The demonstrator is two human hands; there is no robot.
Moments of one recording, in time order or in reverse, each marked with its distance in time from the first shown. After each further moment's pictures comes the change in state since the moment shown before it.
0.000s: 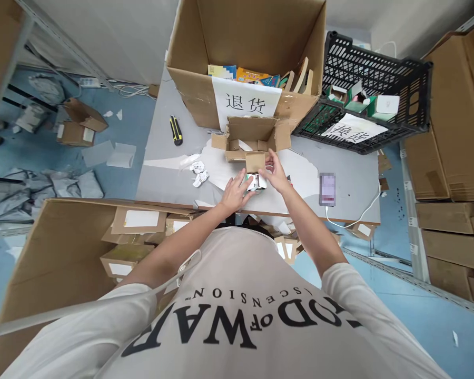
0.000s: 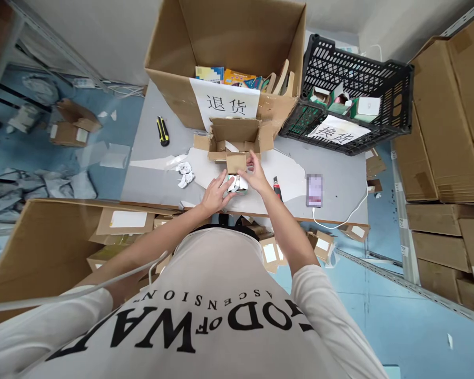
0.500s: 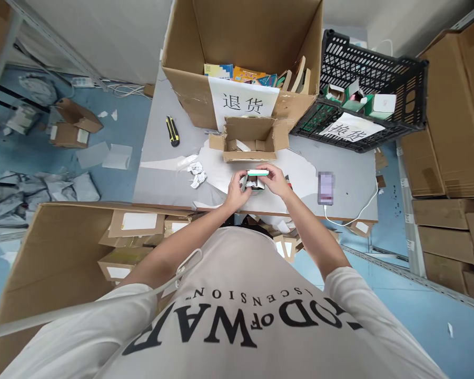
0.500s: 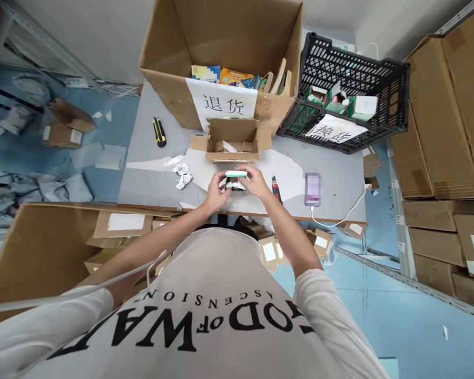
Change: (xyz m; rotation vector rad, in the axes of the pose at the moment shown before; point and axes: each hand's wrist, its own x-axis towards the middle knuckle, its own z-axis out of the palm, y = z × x) left_hand 0.018 0.011 0.010 -0.543 0.236 -0.265; right_hand -0.017 -0.022 -0.012 0.101 -0.093 -0.111
